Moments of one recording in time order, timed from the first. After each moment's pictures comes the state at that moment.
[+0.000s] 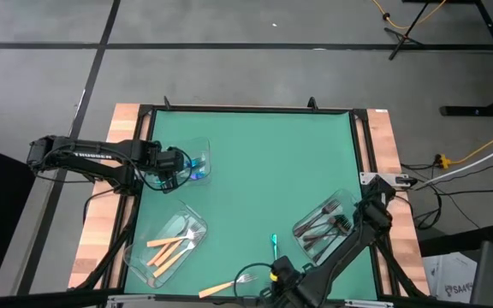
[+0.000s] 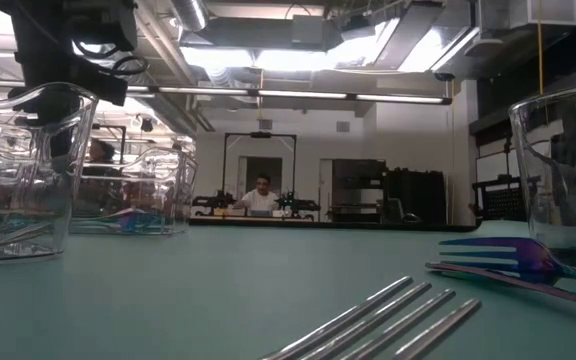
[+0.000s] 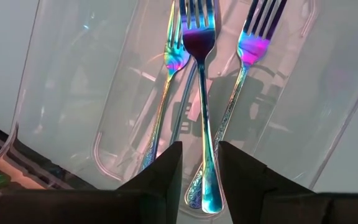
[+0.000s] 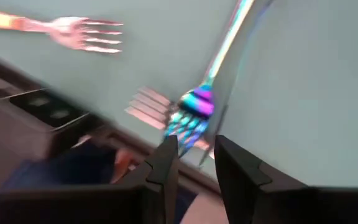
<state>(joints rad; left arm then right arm) 0.10 1.00 0.68 -1.08 -0.27 -0.39 0.78 2.31 2.10 -1.23 0.11 1.86</state>
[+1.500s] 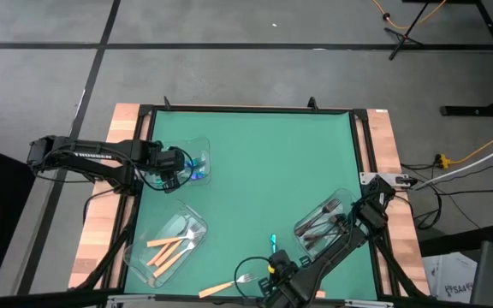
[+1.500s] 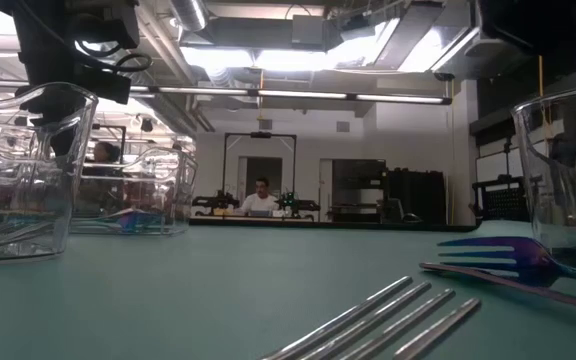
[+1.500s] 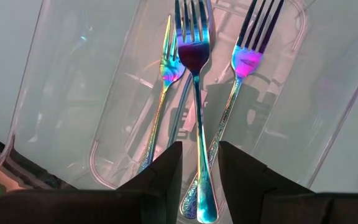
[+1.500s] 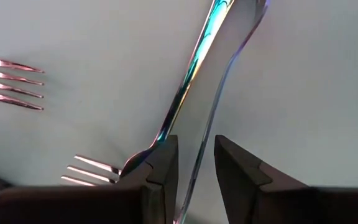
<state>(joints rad) 0.10 1.00 0.68 -1.04 -0.27 -0.39 0.76 2.34 1.95 -1.15 0.16 1.85</state>
